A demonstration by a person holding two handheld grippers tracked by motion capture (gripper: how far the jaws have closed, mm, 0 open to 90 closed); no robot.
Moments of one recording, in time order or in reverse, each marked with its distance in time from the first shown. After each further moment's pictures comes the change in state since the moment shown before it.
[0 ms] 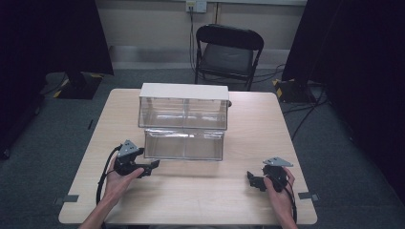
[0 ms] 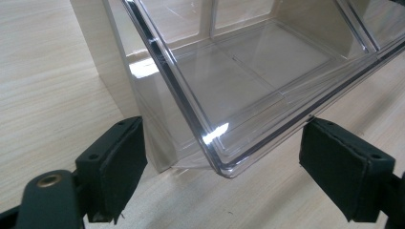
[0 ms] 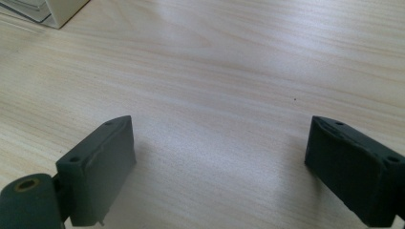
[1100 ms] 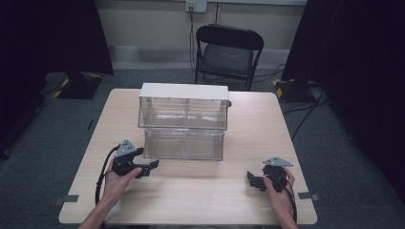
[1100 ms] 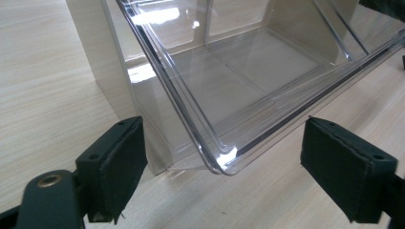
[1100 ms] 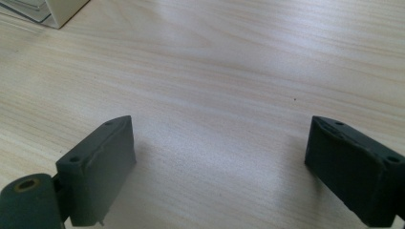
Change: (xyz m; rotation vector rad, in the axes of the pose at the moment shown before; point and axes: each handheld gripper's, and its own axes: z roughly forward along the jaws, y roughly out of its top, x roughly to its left) left arm 0.001 0.001 -0.006 -0.026 -0.025 0.000; right arm 0.000 0.000 0.000 0.000 0.000 0.000
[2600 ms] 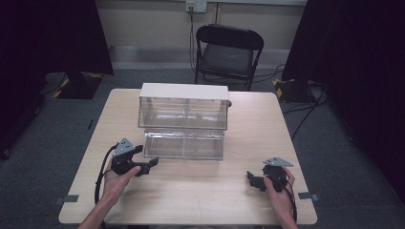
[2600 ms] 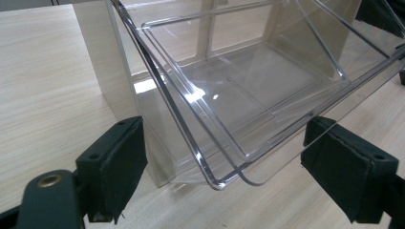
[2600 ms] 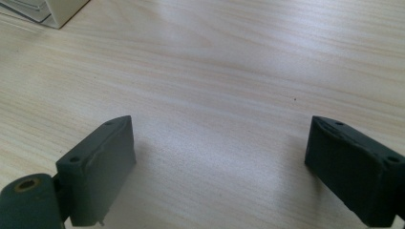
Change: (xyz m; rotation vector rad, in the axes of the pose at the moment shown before) left arm -0.001 0.005 -0.003 -0.037 0.013 -0.005; right arm 0.000 0.000 0.000 0.000 0.000 0.000
